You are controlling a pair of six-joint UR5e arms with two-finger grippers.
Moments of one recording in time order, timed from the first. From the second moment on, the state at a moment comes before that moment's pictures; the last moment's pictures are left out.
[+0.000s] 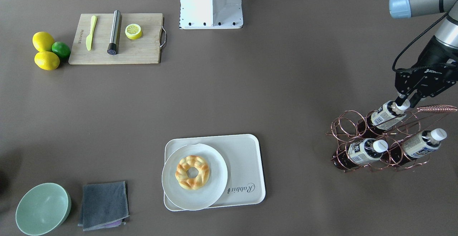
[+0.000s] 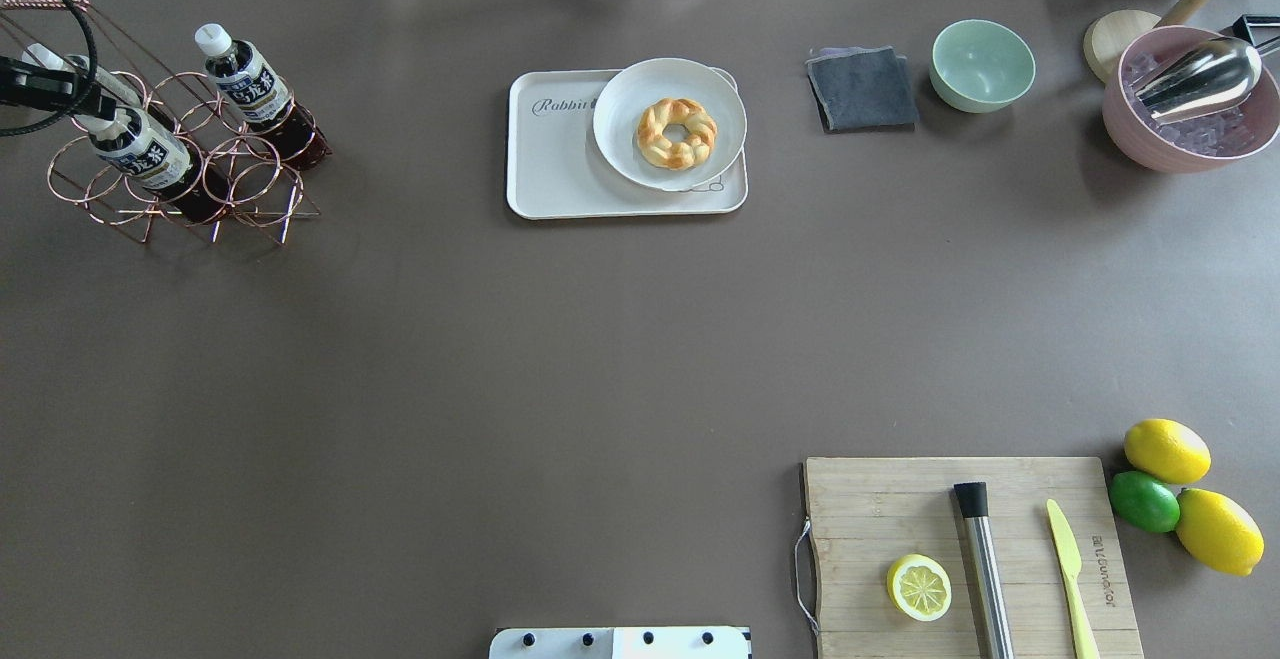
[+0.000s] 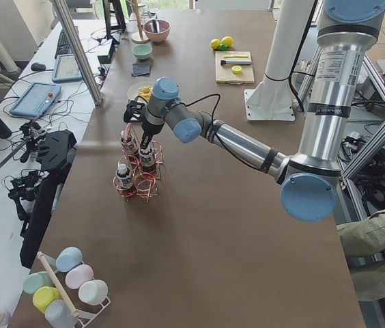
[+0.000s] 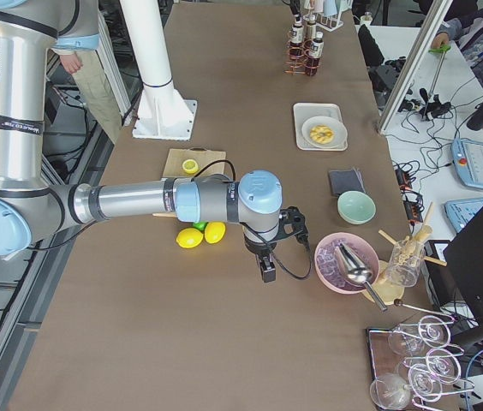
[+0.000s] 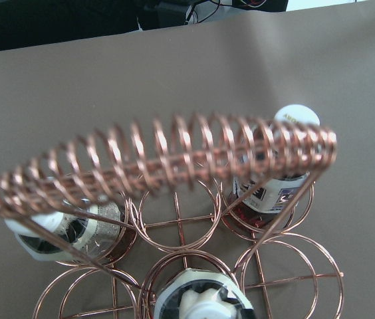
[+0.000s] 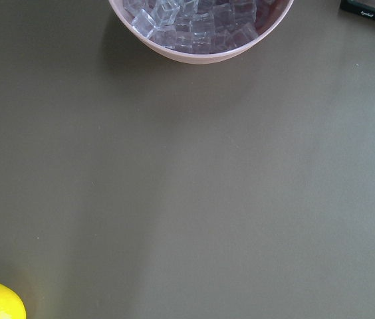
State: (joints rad) left arm -1.17 -1.72 -1.86 -1.96 -2.10 -0.65; right arm 1.60 -1.70 1.84 -1.66 2.34 -0.30
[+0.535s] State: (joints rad) left arm -1.34 -1.80 -2.00 -1.73 -2.20 -0.53; right arm 1.60 -1.70 1.84 -1.66 2.34 -0.30
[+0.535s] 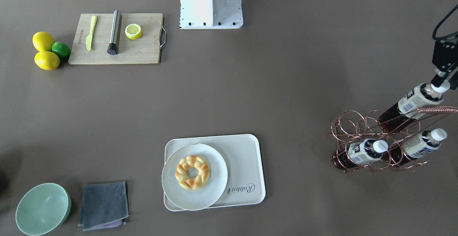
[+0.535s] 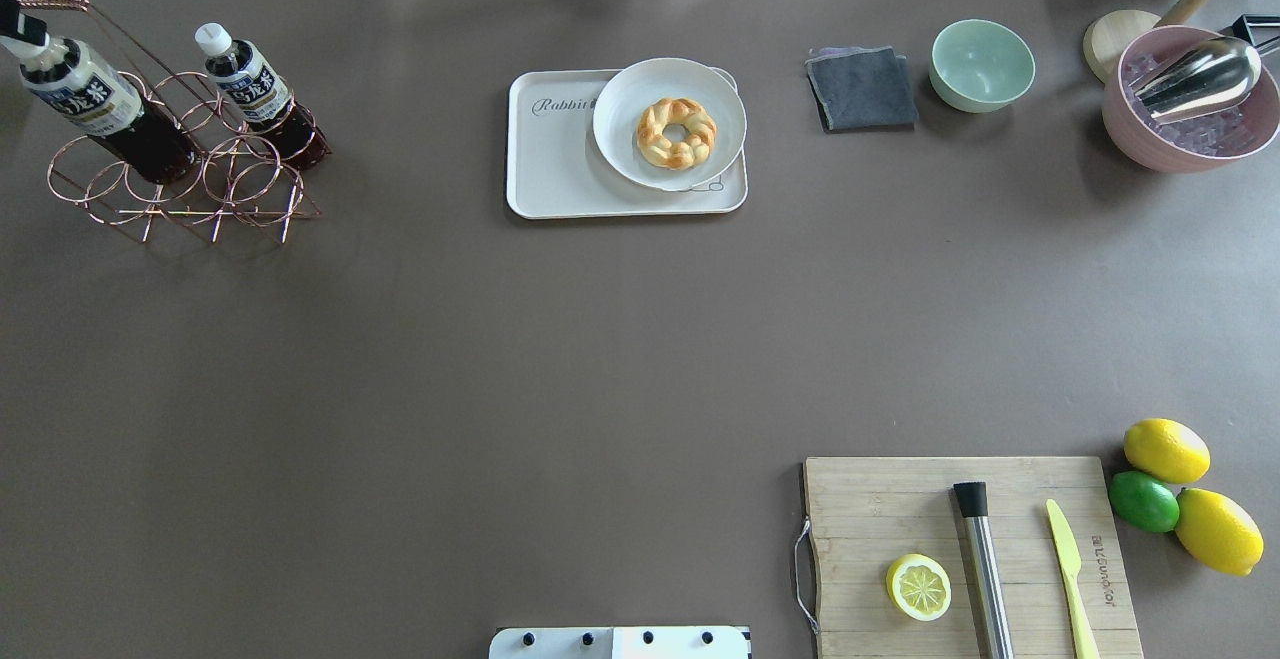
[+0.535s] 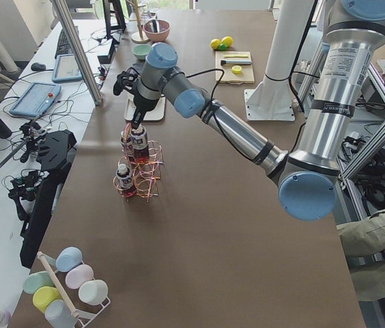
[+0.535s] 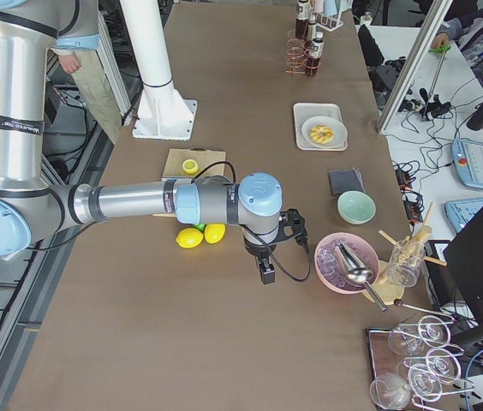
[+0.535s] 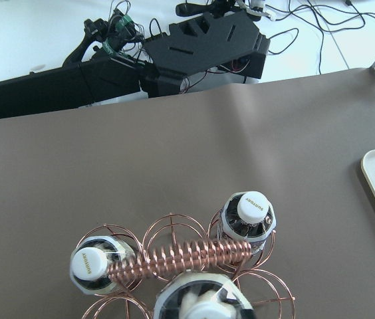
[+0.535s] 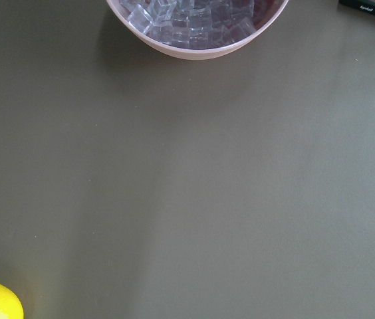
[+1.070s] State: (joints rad) left arm -1.33 -1.86 -2.21 -1.43 -2.20 -0.51; right arm 1.60 -1.70 1.83 -1.66 2.35 -0.30
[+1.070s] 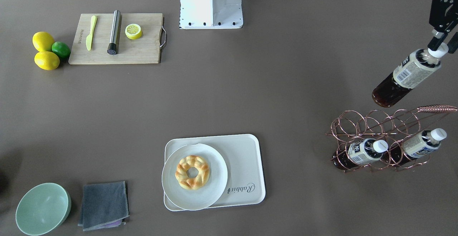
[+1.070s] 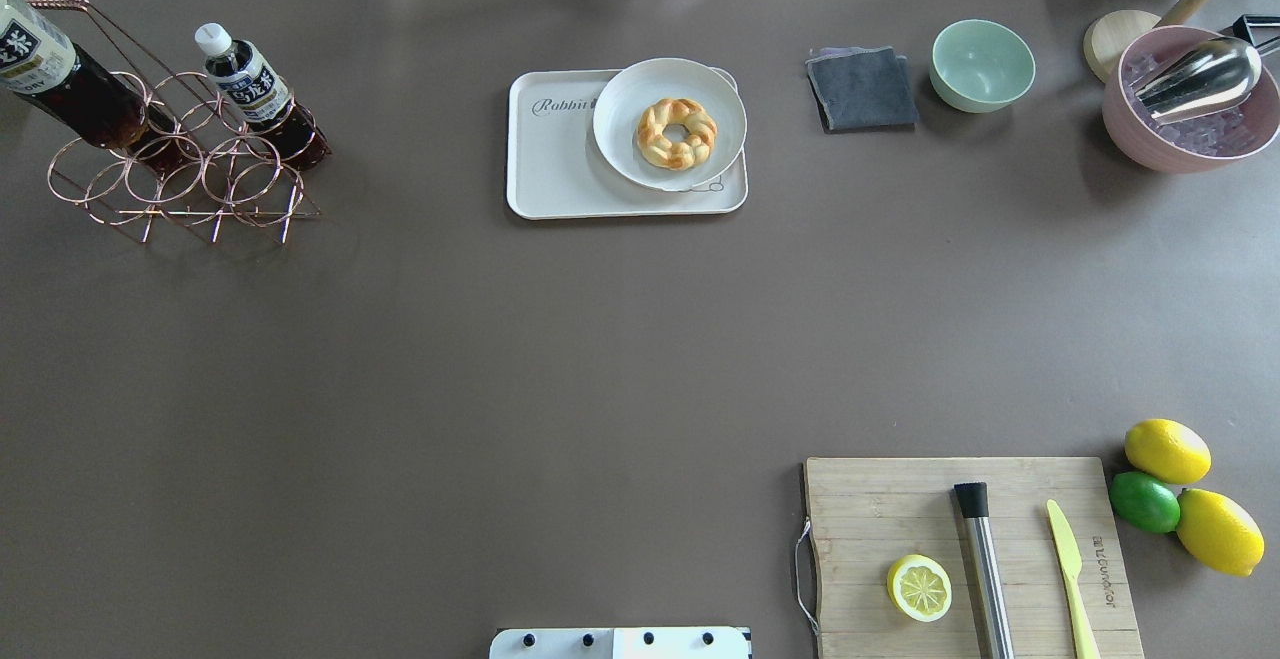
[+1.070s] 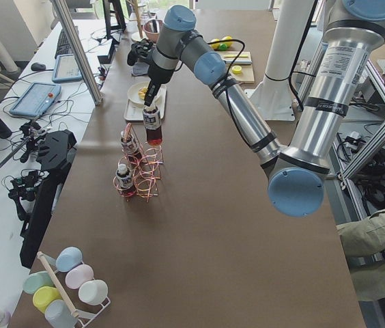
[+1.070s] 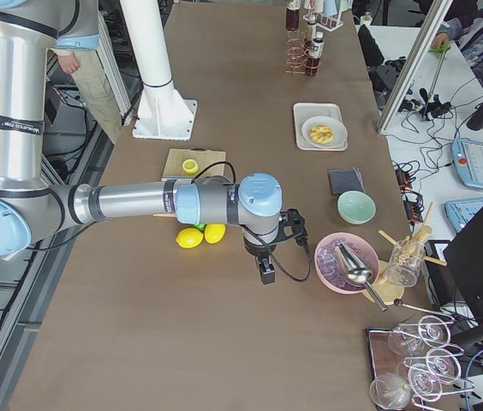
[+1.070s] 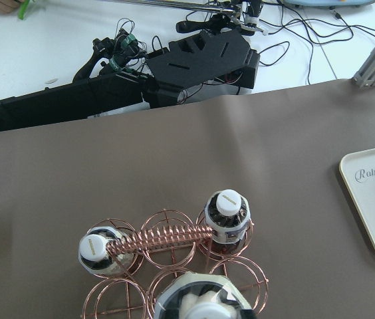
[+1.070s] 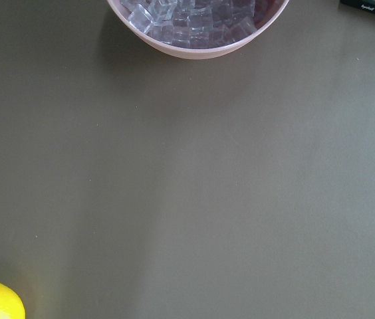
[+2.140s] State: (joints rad) left arm -0.69 -2.45 -2.04 -1.10 -1.84 -0.96; right arm 1.60 -1.71 1.83 -1.66 2.35 -0.30
